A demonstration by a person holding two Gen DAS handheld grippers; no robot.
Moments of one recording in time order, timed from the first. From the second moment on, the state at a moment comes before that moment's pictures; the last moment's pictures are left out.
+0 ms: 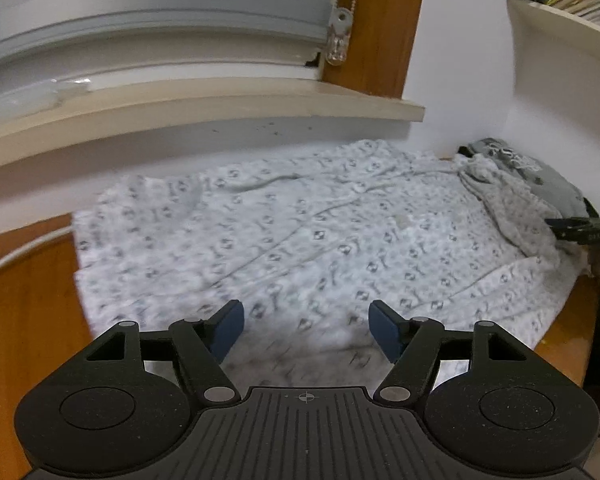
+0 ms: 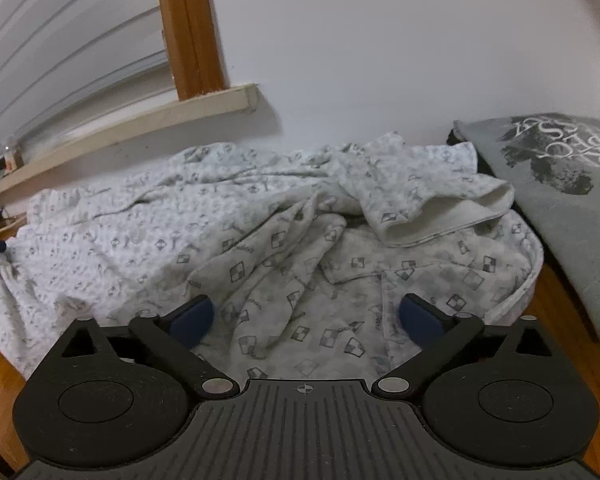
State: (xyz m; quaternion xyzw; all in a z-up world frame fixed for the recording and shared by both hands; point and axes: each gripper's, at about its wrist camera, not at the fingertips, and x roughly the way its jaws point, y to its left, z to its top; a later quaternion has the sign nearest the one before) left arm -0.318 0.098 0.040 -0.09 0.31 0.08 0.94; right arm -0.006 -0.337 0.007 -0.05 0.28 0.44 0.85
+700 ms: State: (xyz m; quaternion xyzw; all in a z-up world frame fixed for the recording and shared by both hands) left arm -0.287 0.070 0.024 -0.02 0.35 0.02 0.94; right arm -0.014 -0.340 0.008 -0.05 0.25 0.43 0.86
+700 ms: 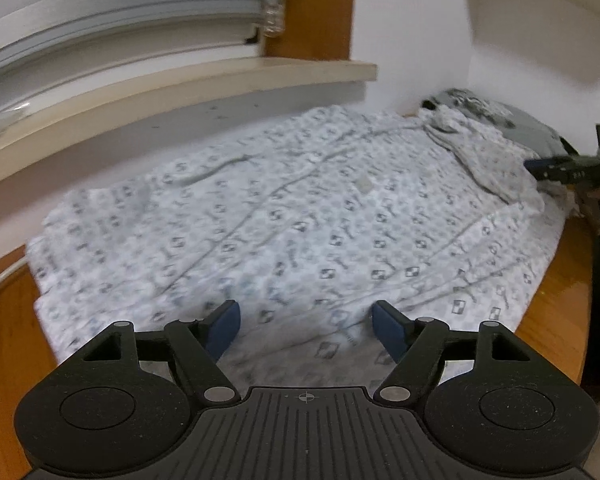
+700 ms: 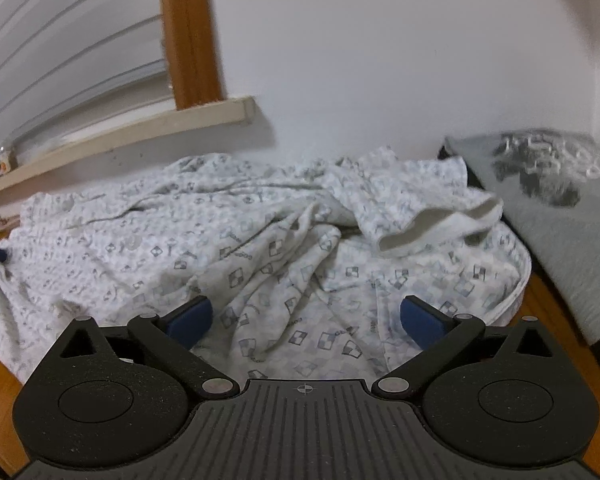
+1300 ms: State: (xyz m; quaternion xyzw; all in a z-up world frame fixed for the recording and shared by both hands) left arm -0.292 0.071 0.040 -0.02 0.31 0.00 0.95; right arm -0.020 -0.305 0.021 -0.06 0.29 0.53 0.80
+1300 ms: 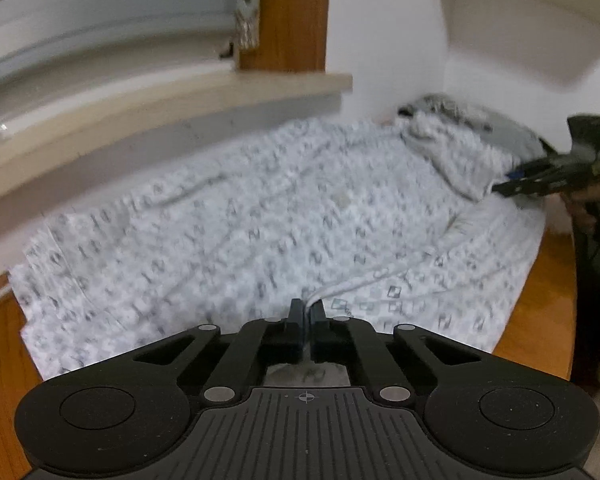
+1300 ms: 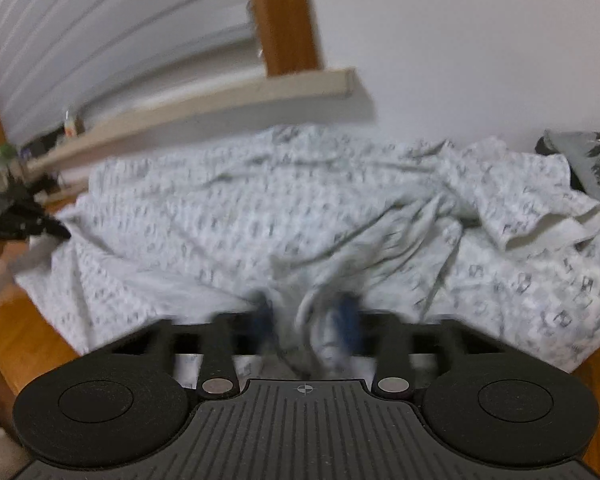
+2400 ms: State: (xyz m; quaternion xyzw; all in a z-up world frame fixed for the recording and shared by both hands) left arm -0.407 0.098 0.024 -0.09 0.32 0.18 0.92; right arm -0.065 -0.310 0.000 -0.13 0.21 0.44 0.86
